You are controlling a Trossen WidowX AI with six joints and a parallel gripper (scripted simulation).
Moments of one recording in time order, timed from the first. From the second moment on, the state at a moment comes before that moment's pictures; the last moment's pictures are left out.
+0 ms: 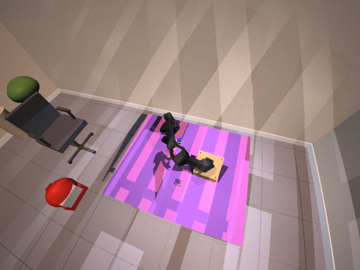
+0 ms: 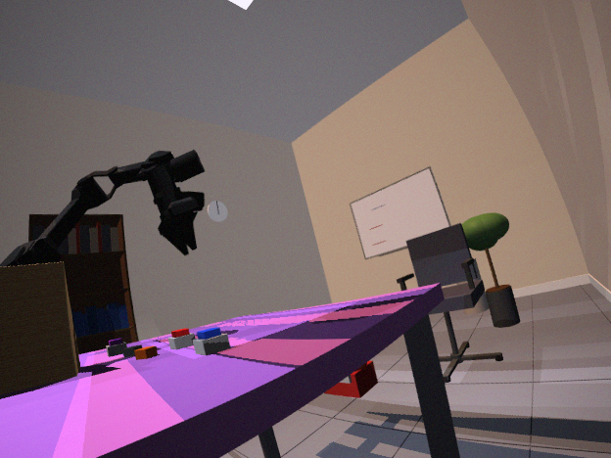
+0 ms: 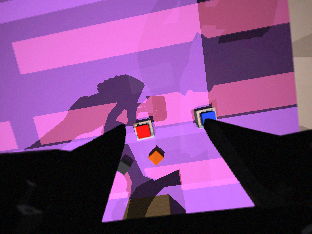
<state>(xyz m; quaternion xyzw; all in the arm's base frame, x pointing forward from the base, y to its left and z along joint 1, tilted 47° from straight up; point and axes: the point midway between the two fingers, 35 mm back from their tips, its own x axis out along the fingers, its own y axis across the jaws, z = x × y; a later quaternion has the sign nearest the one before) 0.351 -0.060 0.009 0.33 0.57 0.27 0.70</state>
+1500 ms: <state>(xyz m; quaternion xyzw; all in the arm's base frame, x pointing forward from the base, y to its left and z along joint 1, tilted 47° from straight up) 0.304 0.081 -0.048 0.21 0.65 0.35 0.64</state>
